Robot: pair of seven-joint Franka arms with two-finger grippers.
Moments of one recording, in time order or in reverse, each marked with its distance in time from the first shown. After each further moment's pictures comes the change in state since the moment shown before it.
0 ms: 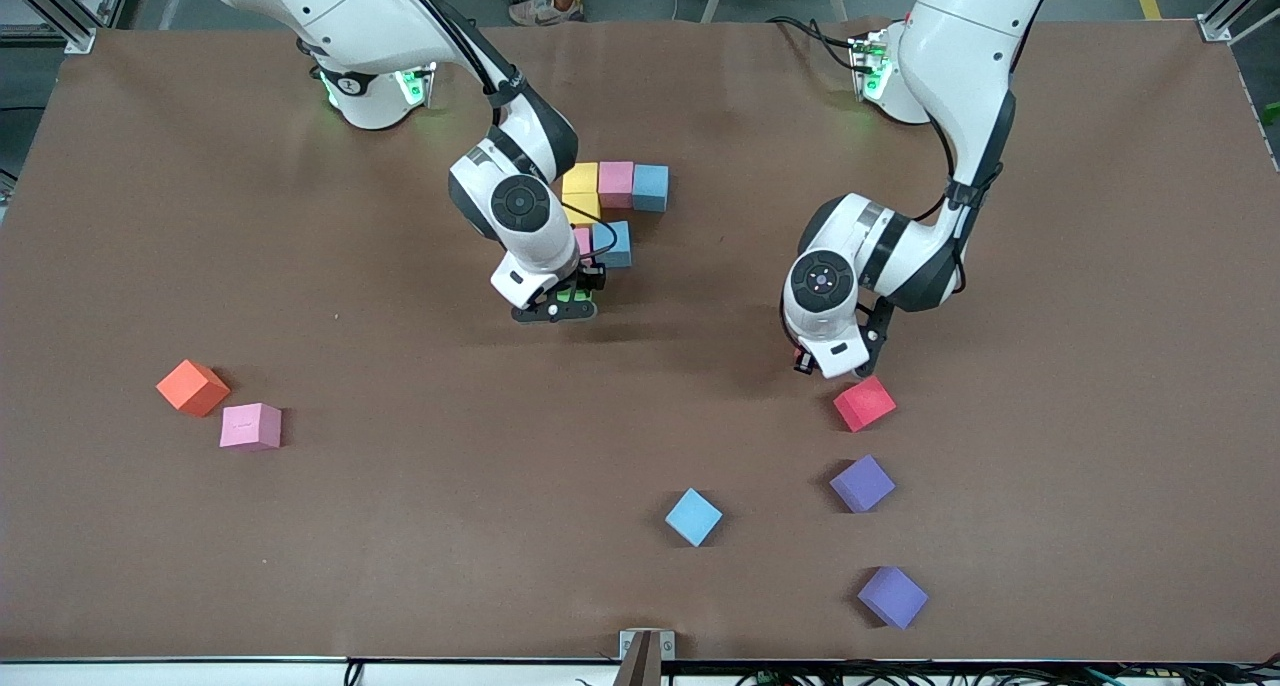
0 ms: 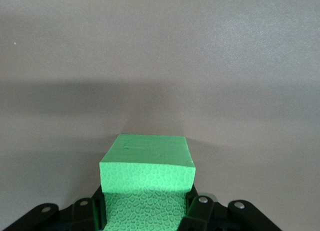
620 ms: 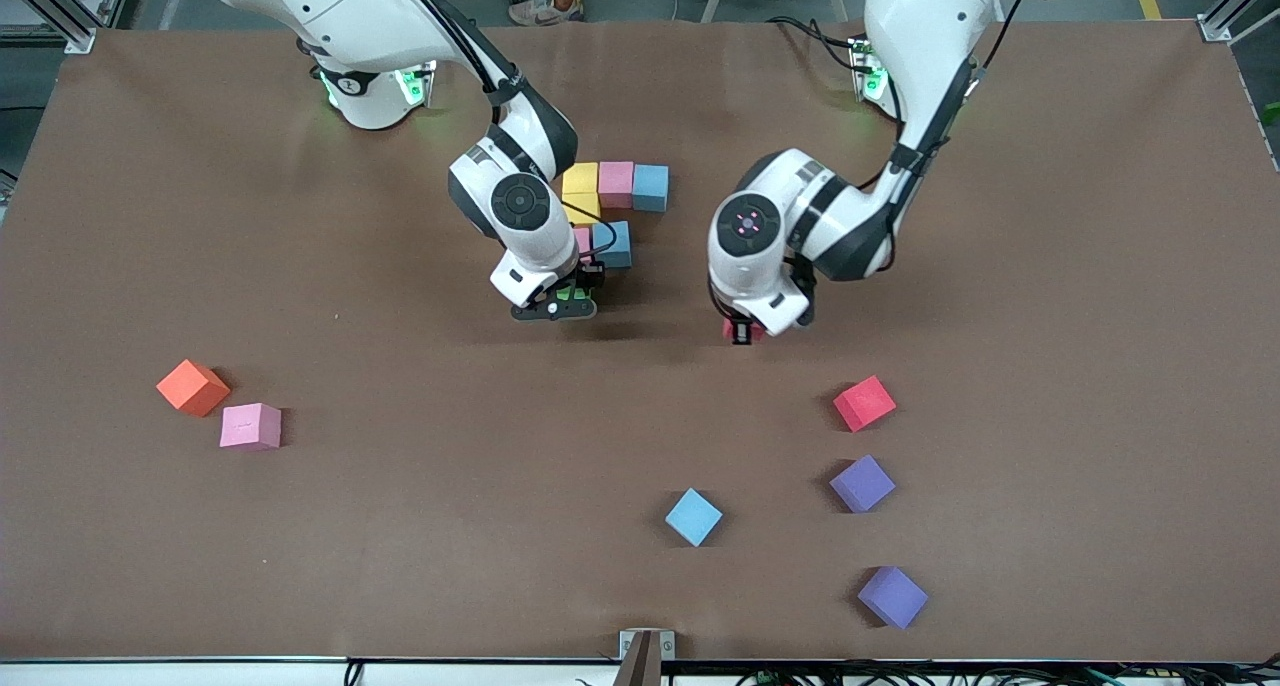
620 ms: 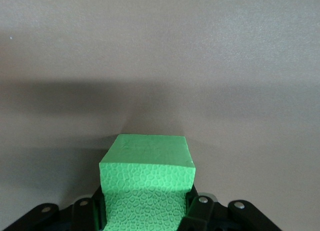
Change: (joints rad) left arm -0.020 -0.016 -0.208 0.089 -0.035 -0.037 -0.512; right arm 0.001 -0.006 0.001 -0.010 0.000 -0.004 0.000
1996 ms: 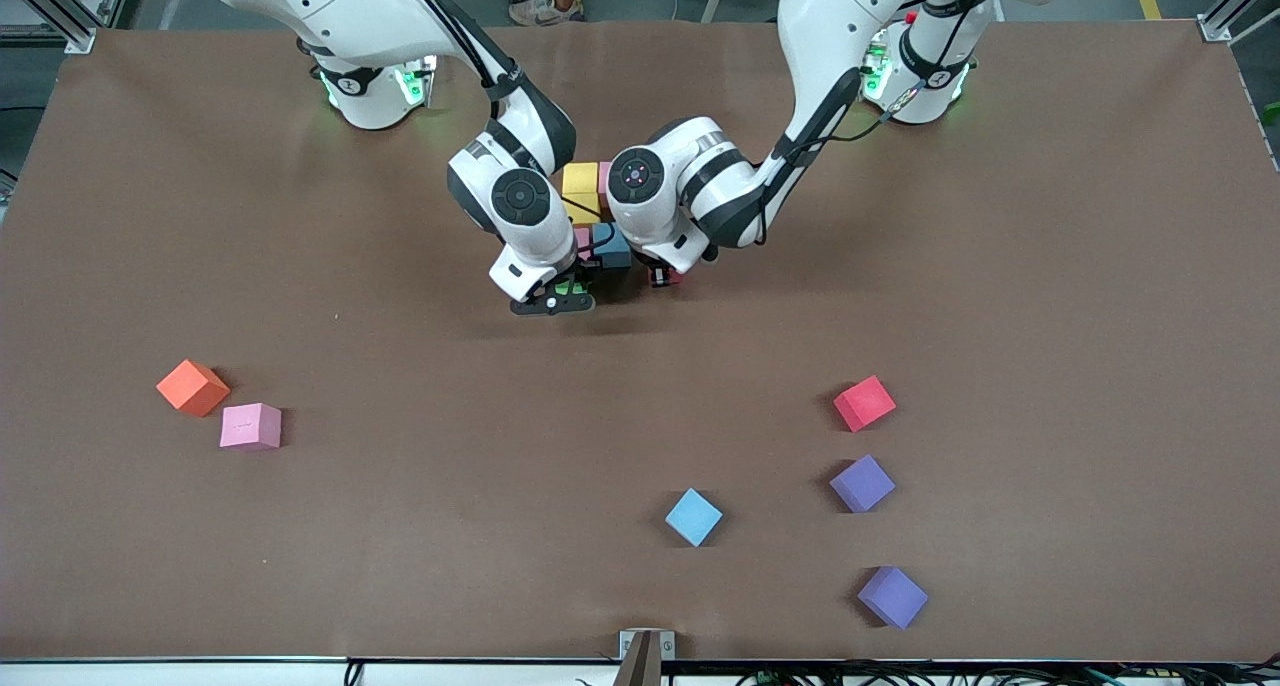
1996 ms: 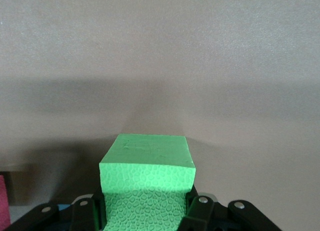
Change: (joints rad) left arm -0.151 0.132 -0.070 0.061 -0.002 0.012 -0.286; right arm 0.005 -0.015 0.000 -0.023 0.000 -0.005 0.001
